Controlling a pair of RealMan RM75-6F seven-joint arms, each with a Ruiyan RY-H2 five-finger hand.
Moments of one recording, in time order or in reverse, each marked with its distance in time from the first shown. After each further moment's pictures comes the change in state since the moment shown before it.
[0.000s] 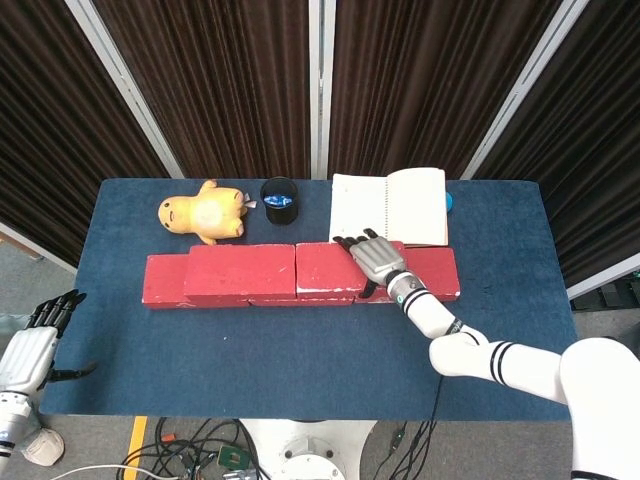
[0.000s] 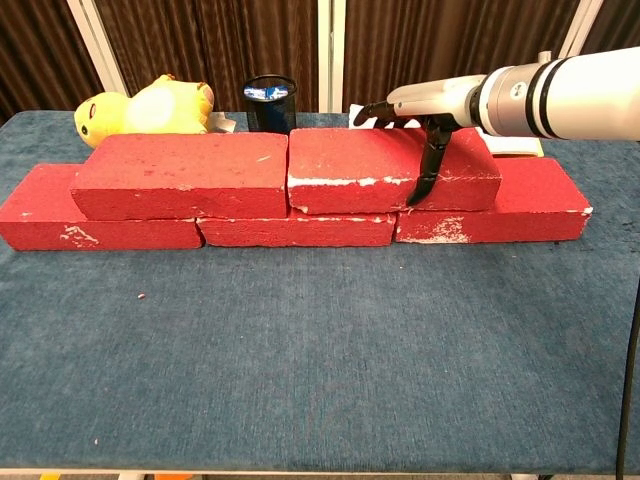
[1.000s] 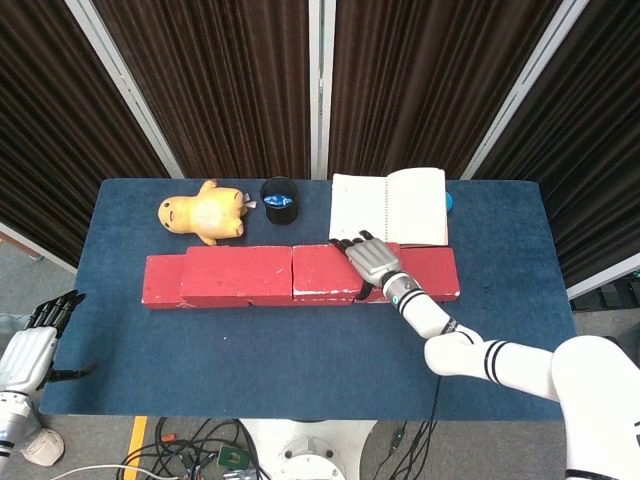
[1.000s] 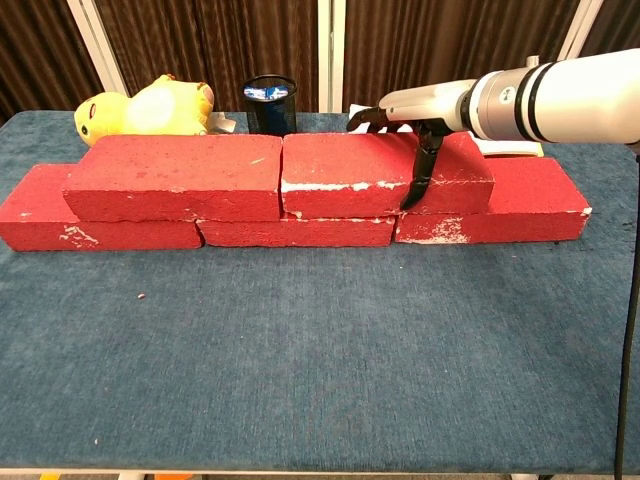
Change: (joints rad) left arm -0.001 0.000 0.001 0.009 -0.003 -0.009 -0.014; right arm 0.025 -0.017 -0.017 0.013 0.027 -0.005 -0.007
